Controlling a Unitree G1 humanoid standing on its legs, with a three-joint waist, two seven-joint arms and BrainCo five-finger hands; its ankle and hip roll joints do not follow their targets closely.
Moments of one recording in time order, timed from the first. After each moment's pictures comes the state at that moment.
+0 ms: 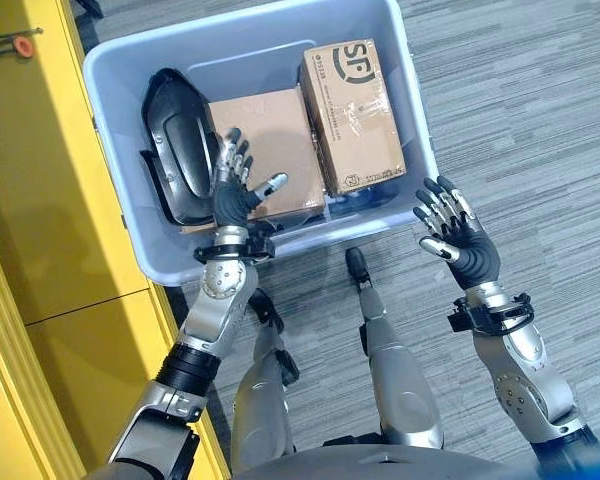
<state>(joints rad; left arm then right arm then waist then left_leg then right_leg) -0.30 0.33 -0.17 0.04 -0.40 -0.29 0.40 0.08 -0.44 0.23 -0.33 0.64 -0.18 -0.03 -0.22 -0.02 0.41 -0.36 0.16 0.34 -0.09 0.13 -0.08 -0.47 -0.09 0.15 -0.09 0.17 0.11</state>
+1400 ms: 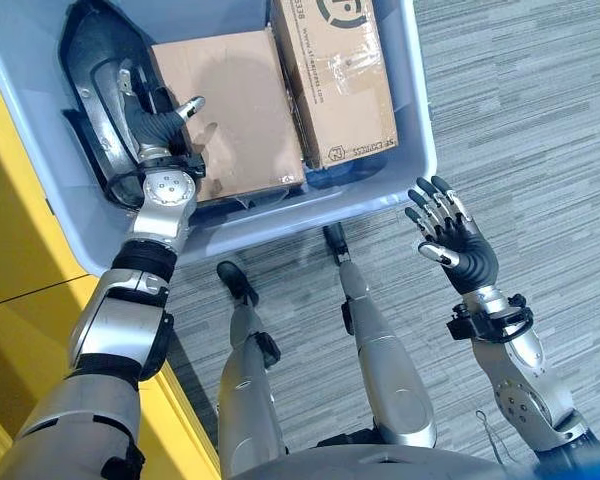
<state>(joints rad) -0.83 0.54 -0.22 0.81 -0.29 -0.26 0.55 0.10 -0.48 0.28 -0.38 0.70 -0.22 0.00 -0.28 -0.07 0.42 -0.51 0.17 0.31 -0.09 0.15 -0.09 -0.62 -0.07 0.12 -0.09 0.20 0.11</state>
